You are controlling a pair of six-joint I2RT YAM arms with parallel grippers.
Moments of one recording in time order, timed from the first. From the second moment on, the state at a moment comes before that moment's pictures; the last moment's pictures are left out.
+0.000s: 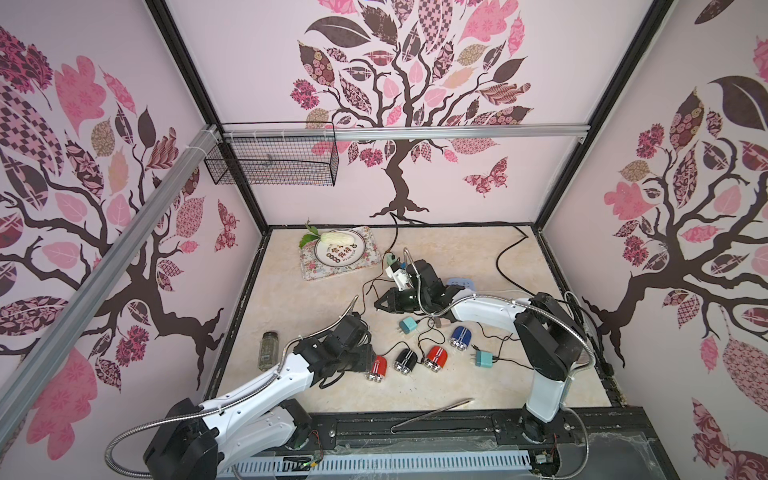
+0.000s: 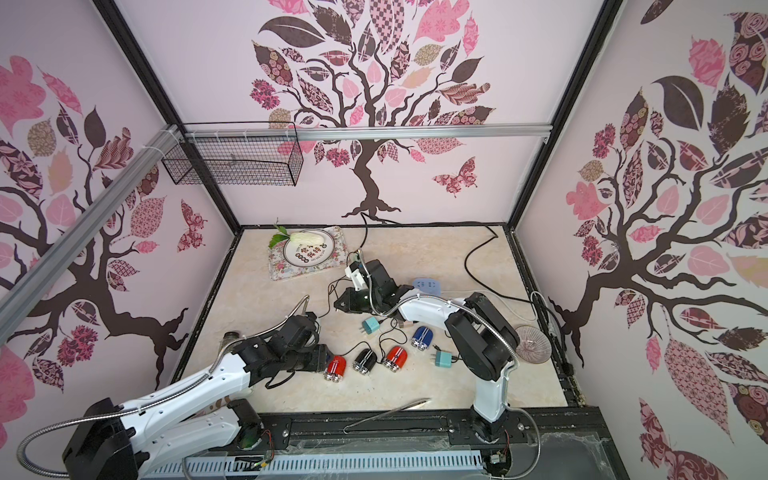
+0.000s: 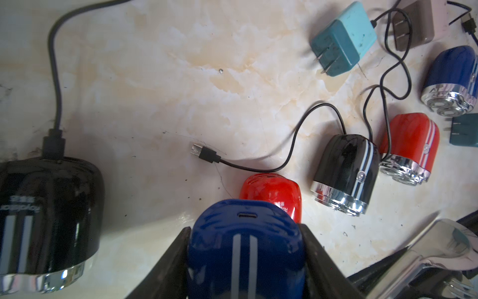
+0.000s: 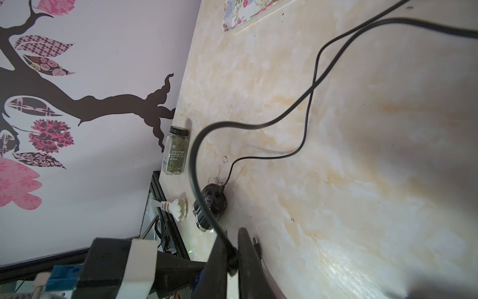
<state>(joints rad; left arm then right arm) -0.75 1.02 0.57 -0.62 -0.02 -0.63 0.74 1.84 1.17 0.08 -0.52 0.76</state>
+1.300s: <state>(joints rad) -0.76 1.30 0.61 -0.74 -0.16 -0.65 0.82 1.98 1.10 0.05 -0.45 0.77</state>
